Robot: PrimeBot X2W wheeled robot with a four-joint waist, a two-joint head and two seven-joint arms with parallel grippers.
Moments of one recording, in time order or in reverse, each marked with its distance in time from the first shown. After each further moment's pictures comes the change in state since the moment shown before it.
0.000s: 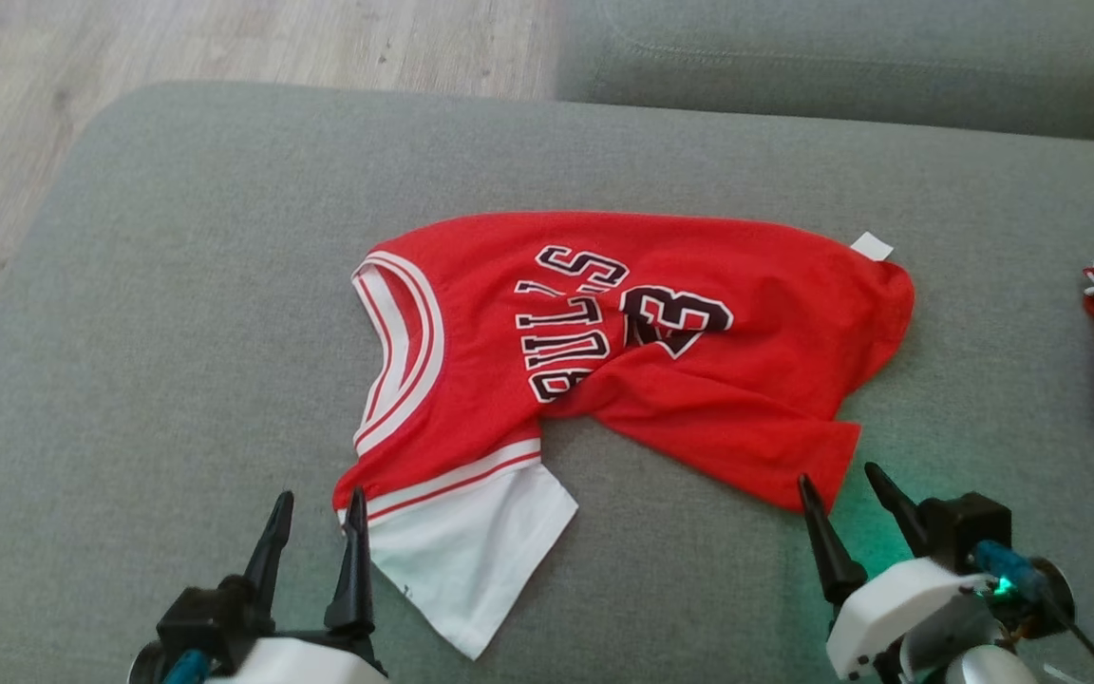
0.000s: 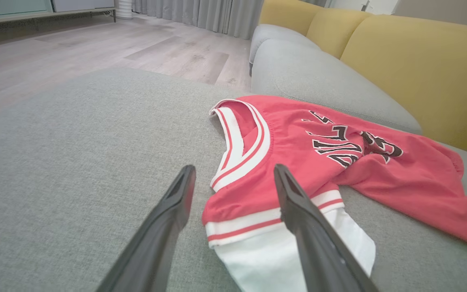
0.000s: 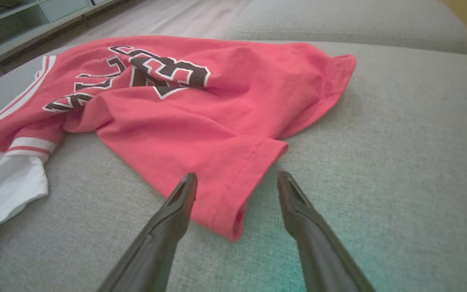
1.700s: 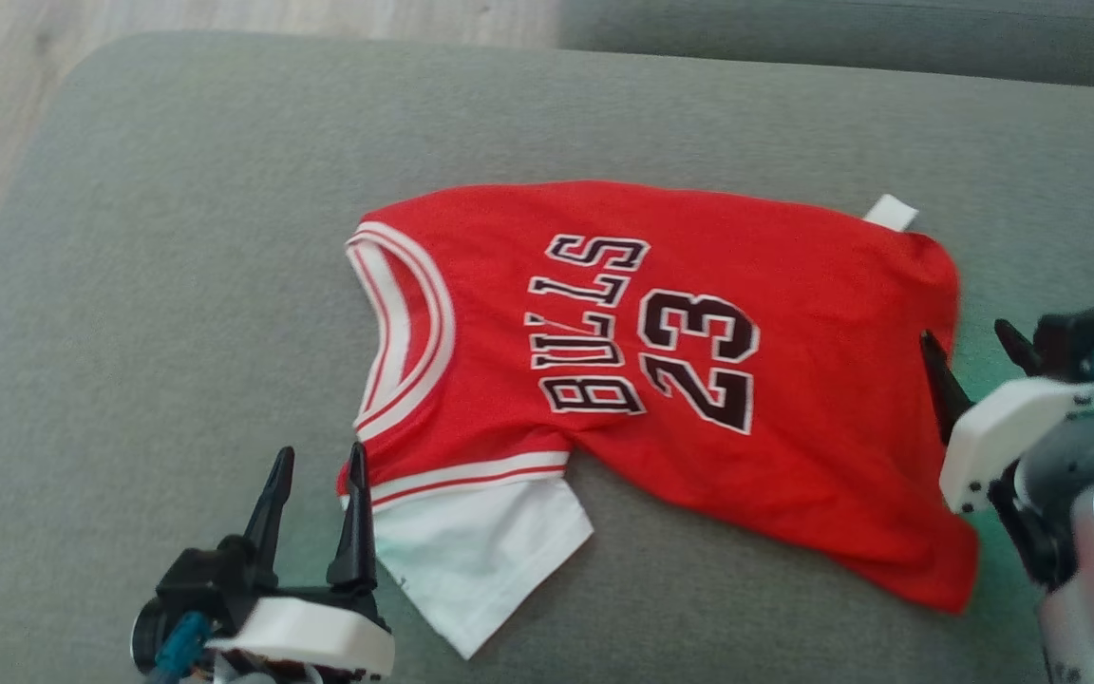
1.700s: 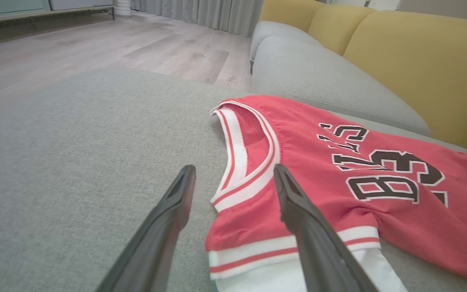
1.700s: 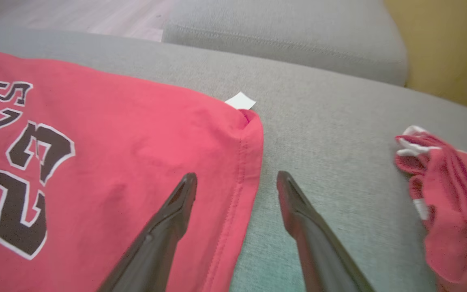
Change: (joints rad) left arm -0.065 -0.028 0.023 0.030 0.018 -0.027 -0.007; right arm -0.232 -0.128 -0.127 -0.059 -0.016 0.000 0.313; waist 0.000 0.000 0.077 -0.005
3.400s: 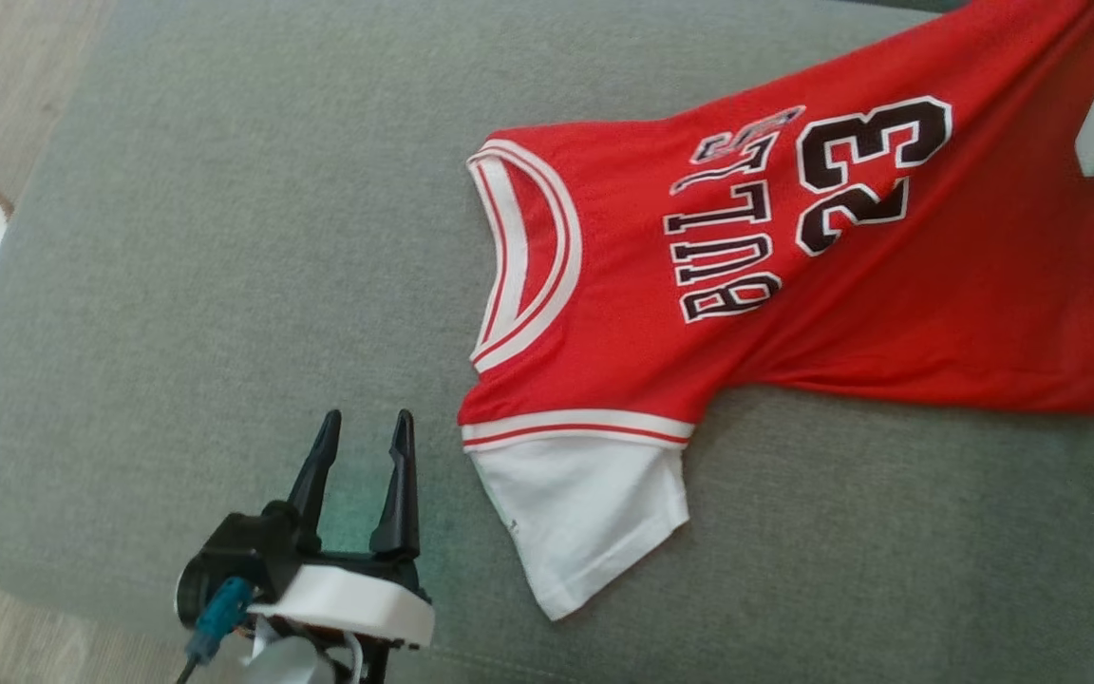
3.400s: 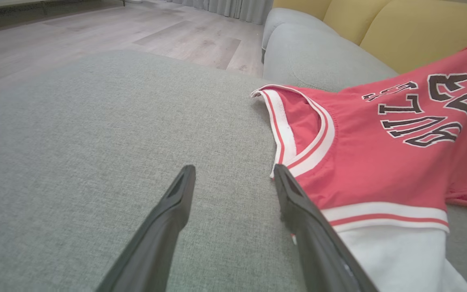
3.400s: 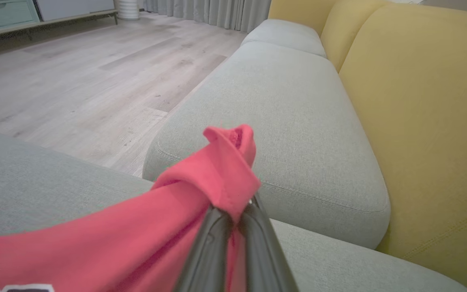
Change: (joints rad) left arm -0.074 -0.063 -0.024 0.045 0.036 -0.044 0.000; right arm -0.660 -0.156 0.037 0.414 -0.035 0.000 -0.095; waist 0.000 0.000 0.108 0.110
